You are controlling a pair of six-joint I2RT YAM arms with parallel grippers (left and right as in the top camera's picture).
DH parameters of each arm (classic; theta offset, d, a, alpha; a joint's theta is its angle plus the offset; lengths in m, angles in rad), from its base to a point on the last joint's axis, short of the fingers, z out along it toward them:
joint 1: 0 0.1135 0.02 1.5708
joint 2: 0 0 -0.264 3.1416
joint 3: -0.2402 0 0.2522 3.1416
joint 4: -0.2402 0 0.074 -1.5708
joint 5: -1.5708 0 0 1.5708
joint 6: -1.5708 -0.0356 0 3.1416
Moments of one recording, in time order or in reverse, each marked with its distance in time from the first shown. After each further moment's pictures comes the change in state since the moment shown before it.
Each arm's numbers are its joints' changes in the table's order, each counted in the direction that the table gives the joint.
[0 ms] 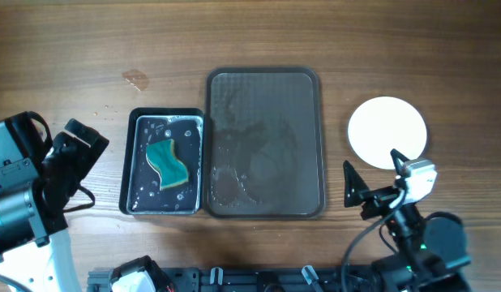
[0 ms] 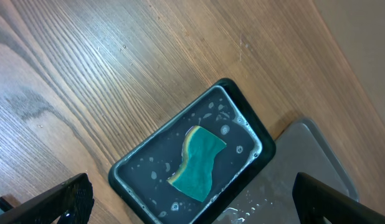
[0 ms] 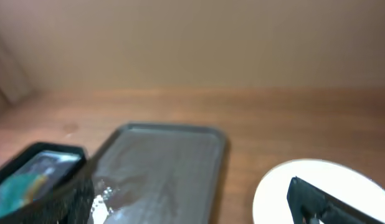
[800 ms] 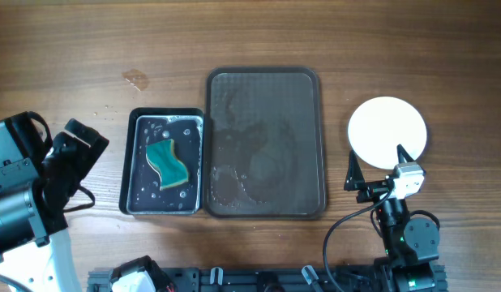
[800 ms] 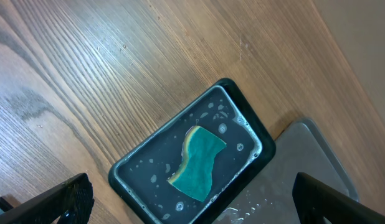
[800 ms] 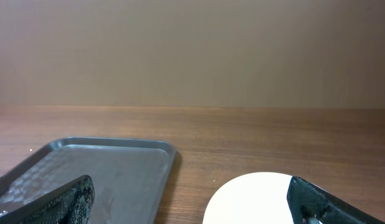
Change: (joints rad) left arm 0.000 0.000 0.000 0.000 0.000 0.000; right arm -0.140 0.112 0.375 0.401 -0.029 0.101
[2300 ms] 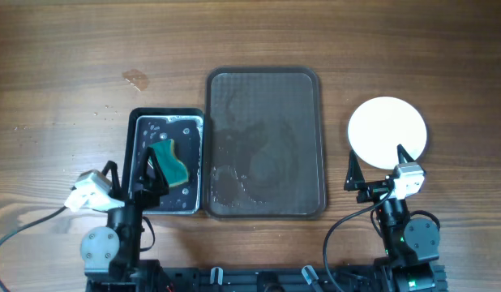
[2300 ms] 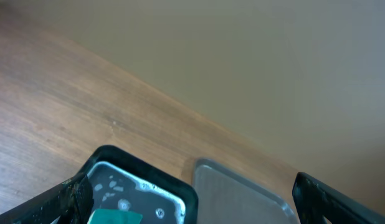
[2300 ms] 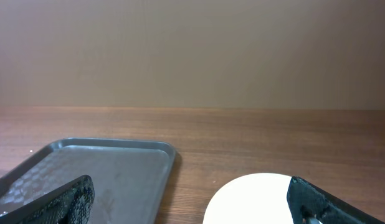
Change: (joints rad) left arm -0.380 0.984 1.046 0.947 0.081 -0.045; right arm 0.000 0.004 0.000 0.000 0.000 0.000
